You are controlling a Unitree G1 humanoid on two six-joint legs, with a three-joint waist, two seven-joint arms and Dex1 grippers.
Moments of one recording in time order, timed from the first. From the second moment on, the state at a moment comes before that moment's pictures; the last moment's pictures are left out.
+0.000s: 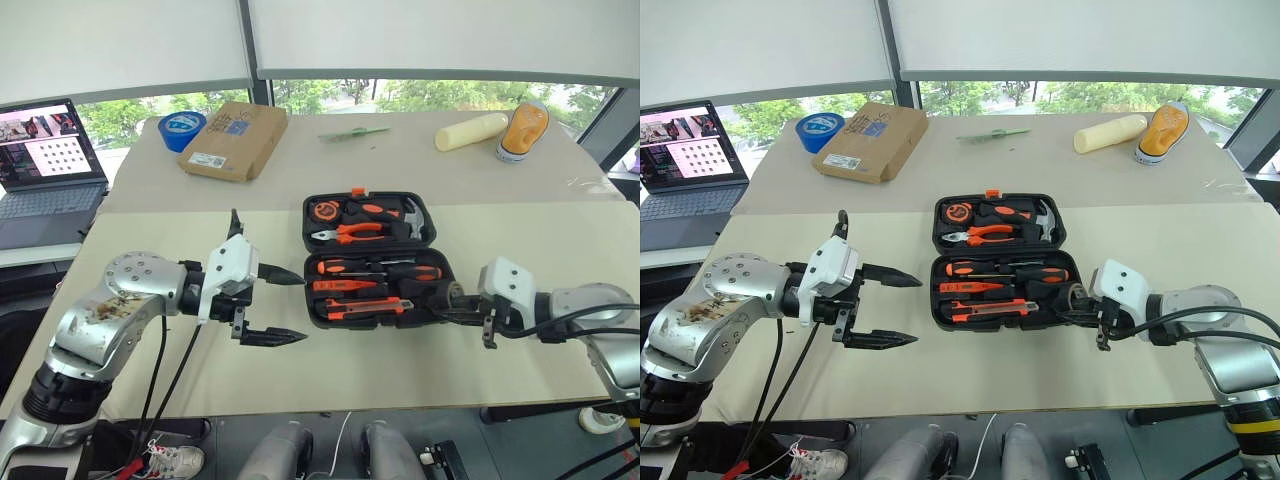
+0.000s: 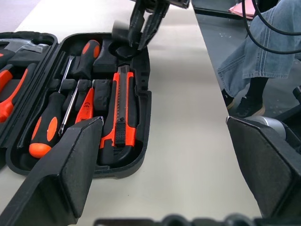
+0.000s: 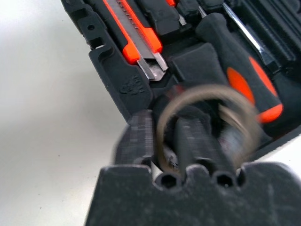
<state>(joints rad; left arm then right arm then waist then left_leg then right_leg) -0.40 0.82 -0.08 -0.42 -0.55 0.57 -1.20 -0.18 -0.96 -0.01 -0.15 0.28 0.33 1.13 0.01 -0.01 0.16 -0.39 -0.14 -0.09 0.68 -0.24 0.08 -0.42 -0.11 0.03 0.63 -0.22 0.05</state>
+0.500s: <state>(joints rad) -0.42 0.81 -0.10 -0.34 -0.47 0.52 -1.14 -0.20 -1.02 -0.11 -0.17 0.34 0.39 1.19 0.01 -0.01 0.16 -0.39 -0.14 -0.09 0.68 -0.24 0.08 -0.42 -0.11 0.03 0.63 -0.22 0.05</state>
